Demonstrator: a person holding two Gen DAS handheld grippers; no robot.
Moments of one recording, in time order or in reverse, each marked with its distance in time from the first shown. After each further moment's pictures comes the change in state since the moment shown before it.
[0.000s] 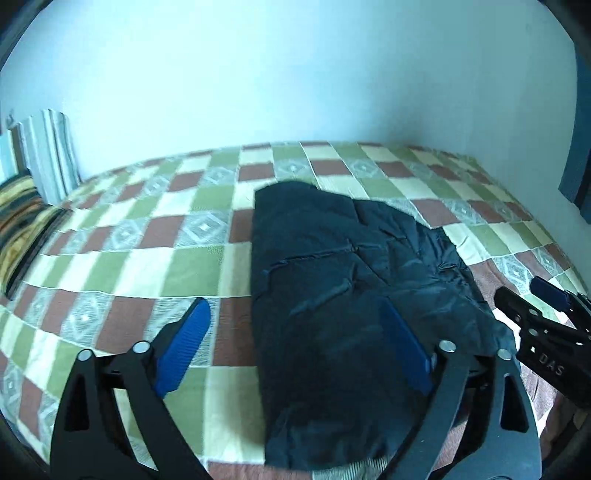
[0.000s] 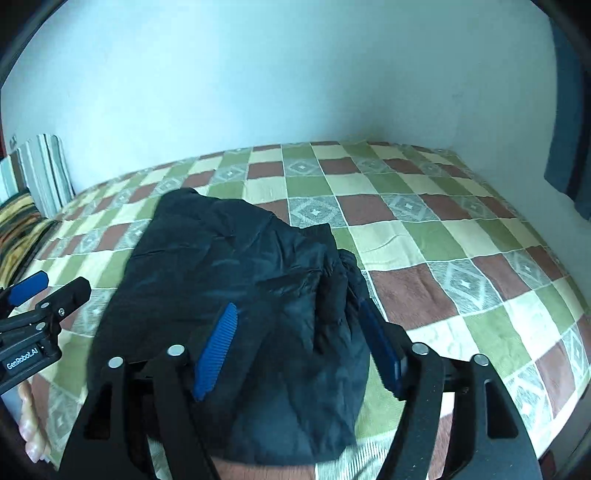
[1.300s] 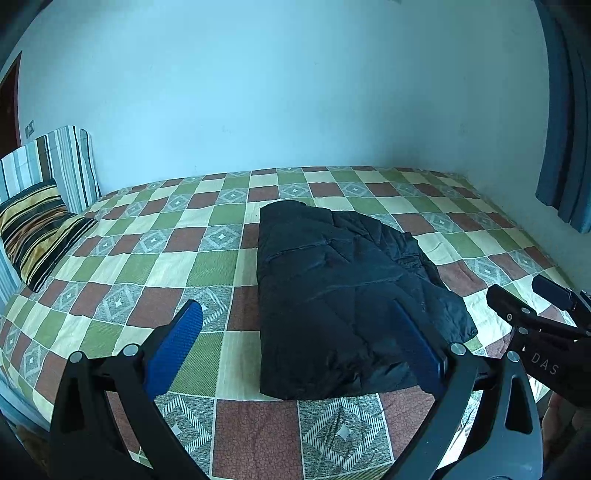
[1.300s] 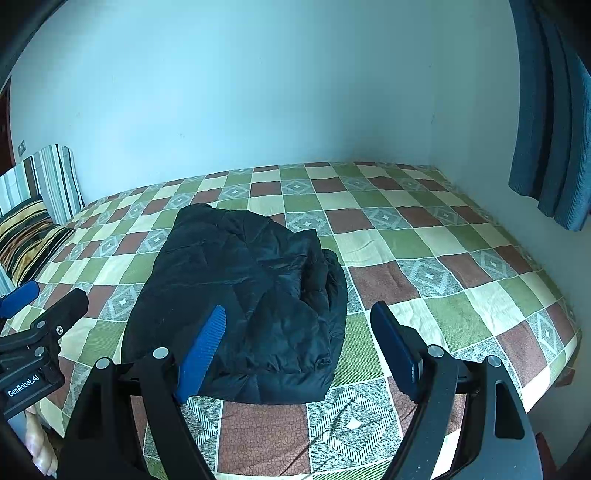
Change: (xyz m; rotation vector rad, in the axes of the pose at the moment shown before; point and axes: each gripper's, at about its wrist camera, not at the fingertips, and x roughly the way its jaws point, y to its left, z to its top) left arm -0.093 -0.018 -0.031 -0.002 -0.081 0.012; right arm -0.085 -0.014 -0.026 0.005 -0.073 -0.016
